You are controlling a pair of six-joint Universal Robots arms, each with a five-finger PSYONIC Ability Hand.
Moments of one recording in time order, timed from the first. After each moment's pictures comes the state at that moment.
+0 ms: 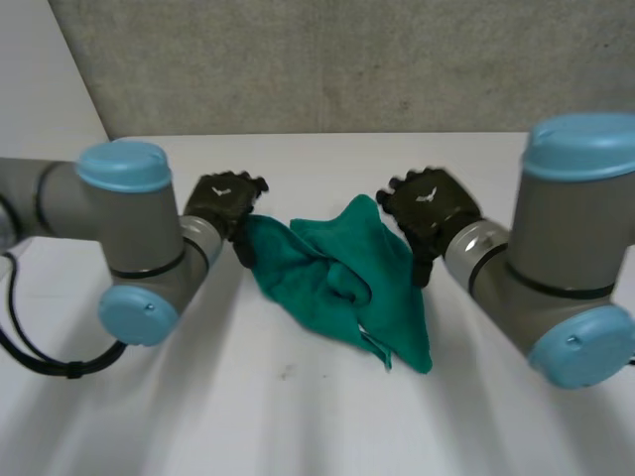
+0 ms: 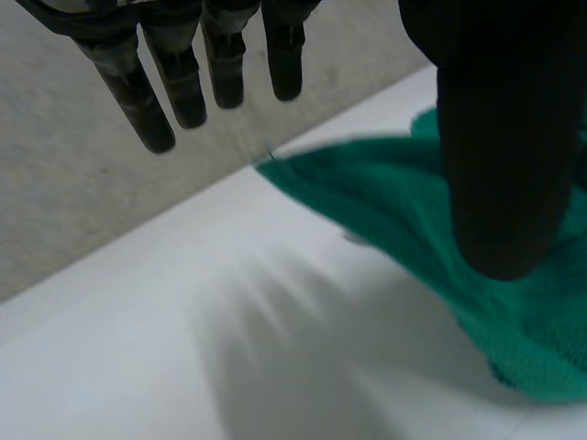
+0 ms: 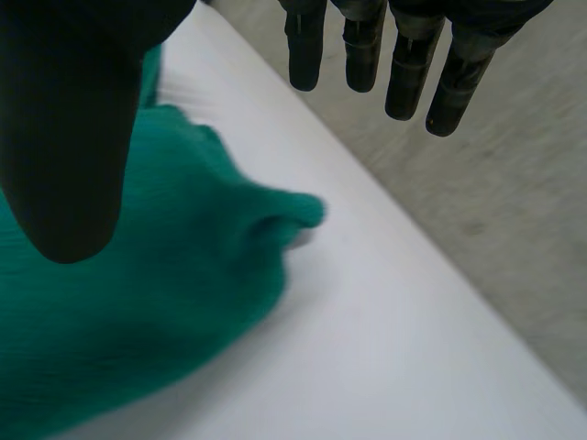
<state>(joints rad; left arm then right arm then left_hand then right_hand) 4.22 -2.26 -1.14 3.15 -1.61 3.32 2.11 -1.13 1.31 0.11 1.53 2.68 0.25 0.24 0.24 0.24 0.07 0.19 0.22 0.21 0.23 0.06</state>
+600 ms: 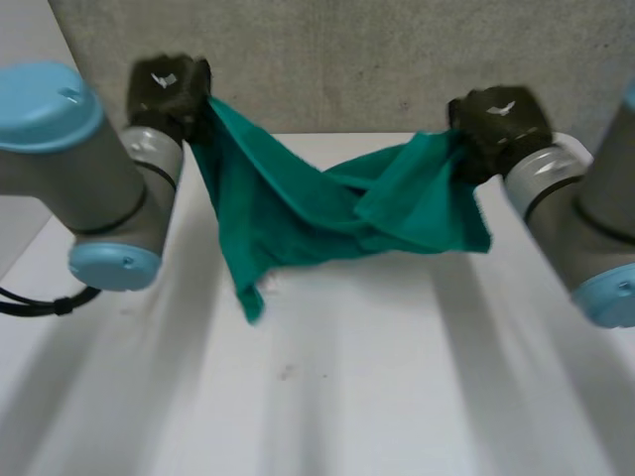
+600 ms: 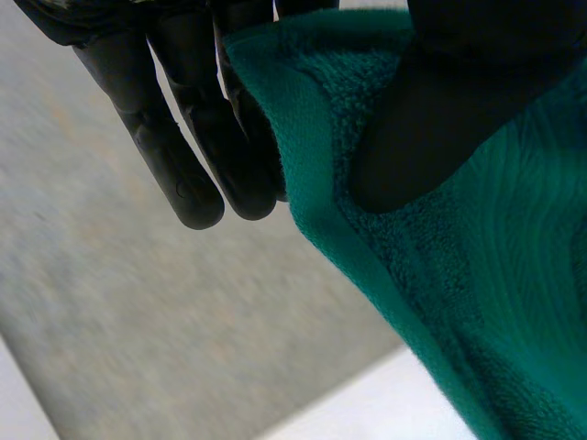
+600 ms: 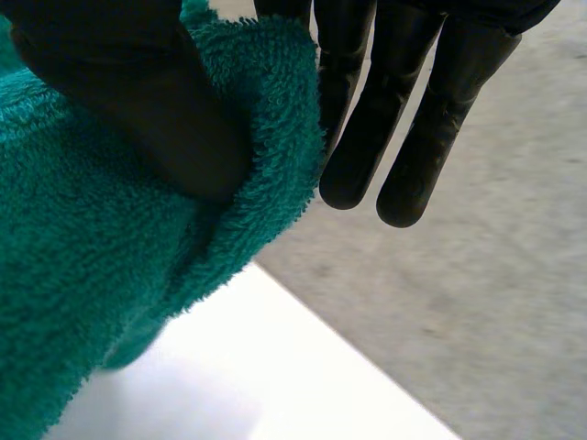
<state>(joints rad) 4.25 -2.05 -1.14 3.39 -1.73 3.35 1.96 -1.24 1.28 -0.03 1.54 2.82 1.13 1.19 1.19 1.19 0.96 0.95 1.16 1.17 1.19 0.98</state>
